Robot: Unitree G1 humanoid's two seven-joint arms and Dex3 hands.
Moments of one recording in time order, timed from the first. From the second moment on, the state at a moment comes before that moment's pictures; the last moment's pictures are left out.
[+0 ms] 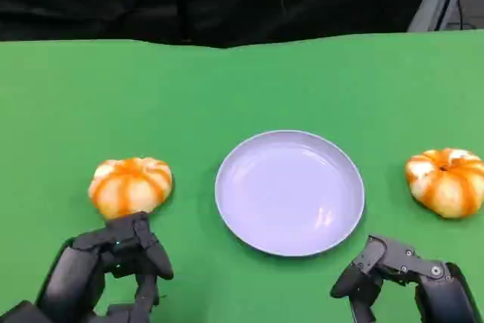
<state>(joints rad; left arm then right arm) 0.28 0.12 -0.01 -0.16 -0.05 -0.32 -0.24 0.42 -0.03 0.20 -0.28 -0.31 -0.43 -0.10</state>
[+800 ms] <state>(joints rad) 0.24 0.12 0.00 -0.08 -0.02 -0.40 -0.24 0.40 -0.03 0.19 -0.25 -0.31 -0.44 -0.10</state>
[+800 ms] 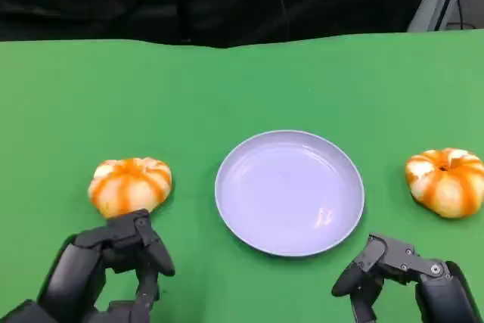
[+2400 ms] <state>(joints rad) -0.48 0.31 -0.41 0.55 0.89 0.16 -0.09 0.38 -0.02 0.19 -0.22 -0.32 -0.43 -0.11</state>
